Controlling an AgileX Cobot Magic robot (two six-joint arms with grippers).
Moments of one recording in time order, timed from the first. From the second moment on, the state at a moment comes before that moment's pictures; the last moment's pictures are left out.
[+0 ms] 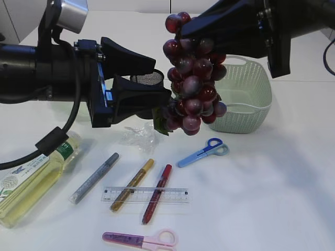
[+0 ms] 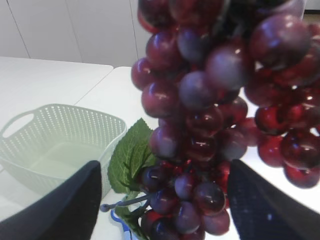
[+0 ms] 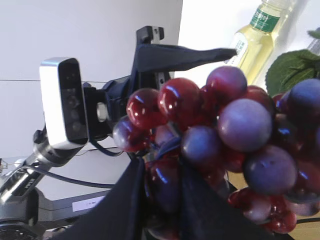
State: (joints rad) left arm -0.39 1.54 -0.89 -1.78 0.79 2.19; right arm 0.19 1.46 -1.22 1.25 1.22 -0.26
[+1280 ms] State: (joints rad) left arm -0.51 1.76 -1.09 -1.78 0.84 2.16; right arm 0.19 1.46 -1.22 1.29 1.21 -0.26
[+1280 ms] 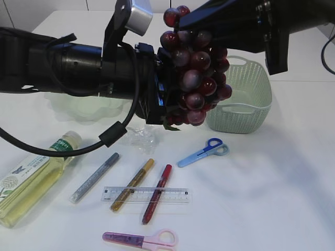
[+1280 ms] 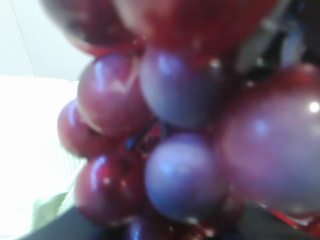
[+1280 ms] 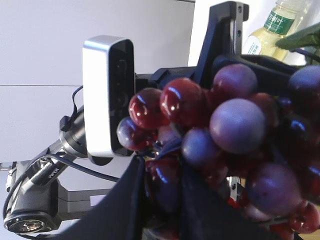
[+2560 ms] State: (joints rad) left arm -0.51 1.76 -1.09 -1.78 0.82 2.05; right arm 0.19 1.46 -1.22 1.29 1.21 -0.26
